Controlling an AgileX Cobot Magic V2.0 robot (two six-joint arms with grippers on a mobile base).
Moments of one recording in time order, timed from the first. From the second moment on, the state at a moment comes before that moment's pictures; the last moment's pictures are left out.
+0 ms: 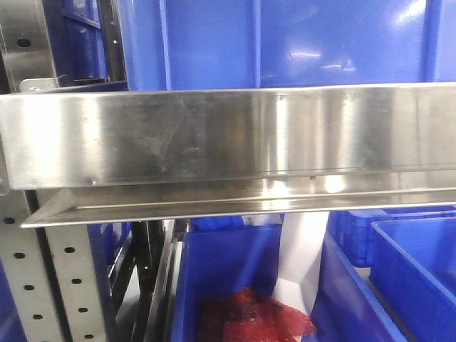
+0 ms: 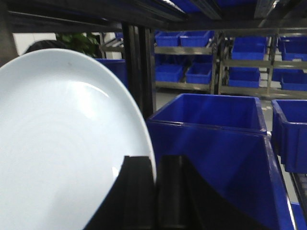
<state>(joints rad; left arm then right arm) -0.02 -0.02 0.03 0.01 0.01 -0.09 0.55 0.93 -1.36 -0.23 0.51 0.30</state>
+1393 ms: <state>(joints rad) -0.02 -0.02 0.03 0.01 0.01 -0.09 0.34 1.68 -1.68 -0.25 0.68 0.29</state>
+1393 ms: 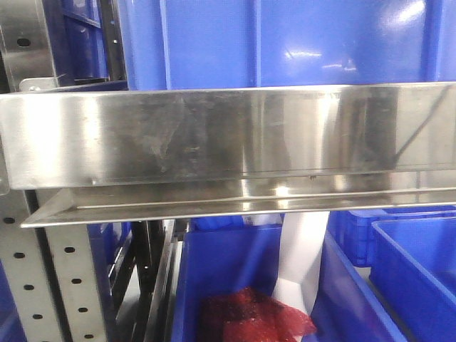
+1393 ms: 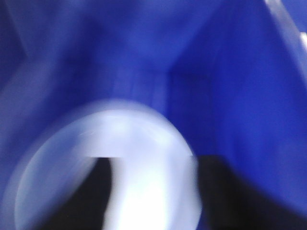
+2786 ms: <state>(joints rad) -0.02 -0.02 0.03 0.01 0.01 -0.09 0.35 0.27 -0.56 -0.25 0.54 0.29</state>
